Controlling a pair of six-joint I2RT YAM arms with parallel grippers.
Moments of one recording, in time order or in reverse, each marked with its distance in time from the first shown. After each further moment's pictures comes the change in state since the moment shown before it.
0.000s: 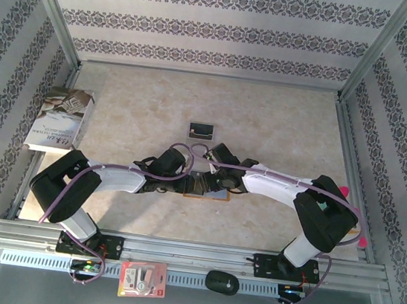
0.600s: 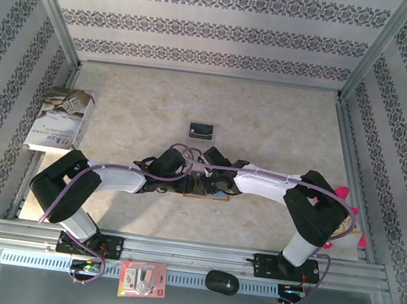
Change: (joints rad) left arm 0.000 0.000 -0.002 0.002 0.000 0.000; right arm 0.040 0.066 0.027 -0.008 0.079 -0.017
